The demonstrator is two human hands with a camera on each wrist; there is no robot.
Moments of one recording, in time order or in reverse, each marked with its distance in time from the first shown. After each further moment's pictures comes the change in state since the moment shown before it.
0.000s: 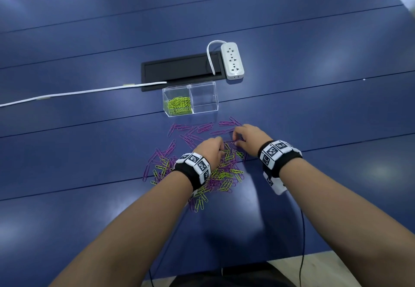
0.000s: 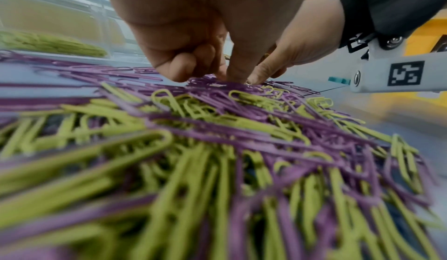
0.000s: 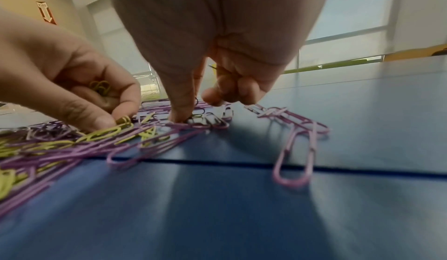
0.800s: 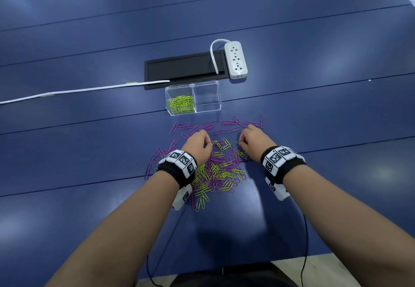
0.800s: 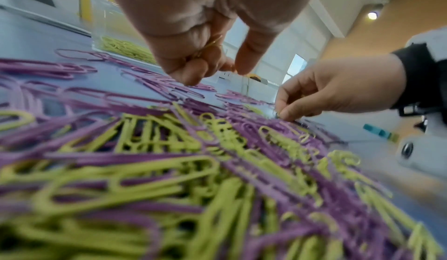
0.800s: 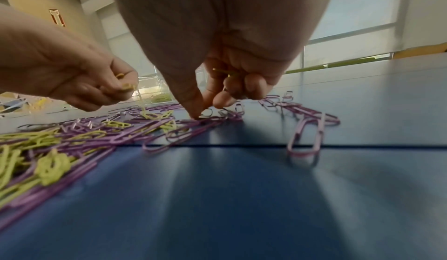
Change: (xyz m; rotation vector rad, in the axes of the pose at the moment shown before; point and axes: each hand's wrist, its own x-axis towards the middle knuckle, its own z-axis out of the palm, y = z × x) left_hand -0.009 -0.027 -0.017 -0.208 0.144 -0.140; right_hand -0.006 0.003 0.013 0.009 0.063 0.081
